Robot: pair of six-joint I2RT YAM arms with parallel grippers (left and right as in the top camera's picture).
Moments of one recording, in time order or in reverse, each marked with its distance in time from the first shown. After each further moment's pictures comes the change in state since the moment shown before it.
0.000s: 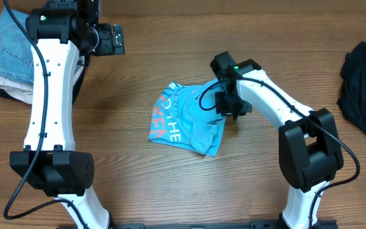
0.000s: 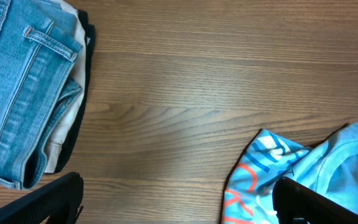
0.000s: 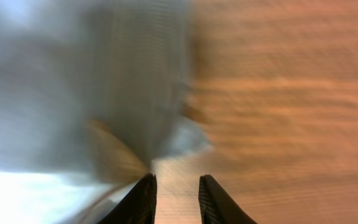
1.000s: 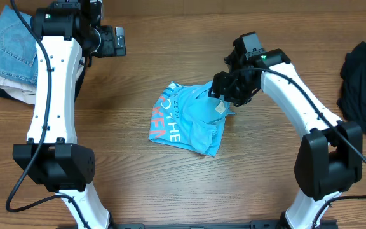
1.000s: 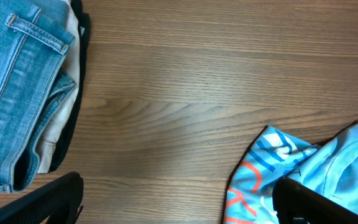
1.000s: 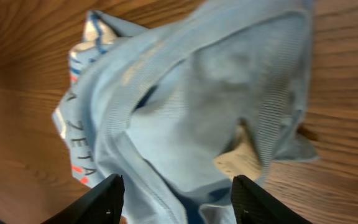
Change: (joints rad) left arm 0.000 0.037 -0.001 -0.002 0.000 0.001; right arm -0.098 -0.104 0.036 0.120 -0.480 0.000
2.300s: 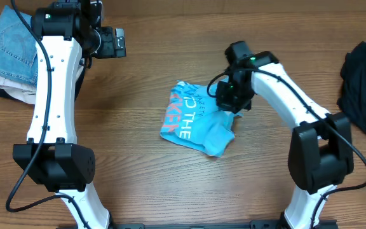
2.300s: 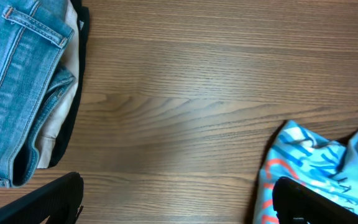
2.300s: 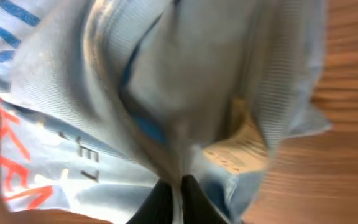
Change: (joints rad) left arm 0.000 0.001 0.000 -0.017 0.000 0.000; right arm 0.015 0.063 0.004 -0.130 0.139 0.074
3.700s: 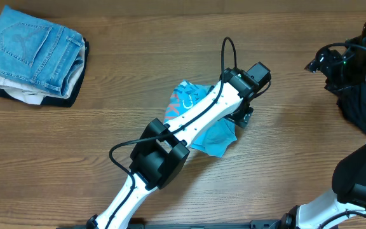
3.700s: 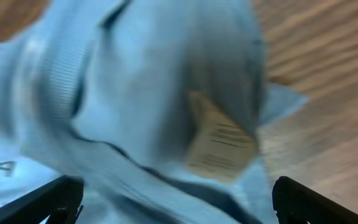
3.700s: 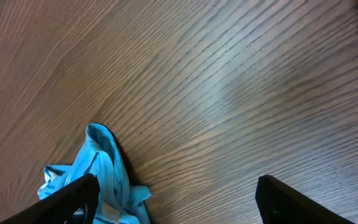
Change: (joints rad) left arm -0.812 0.397 -0.005 0.086 -0.226 -0.221; right arm -0.648 -0.150 0.166 -0.085 -0.032 -0.119
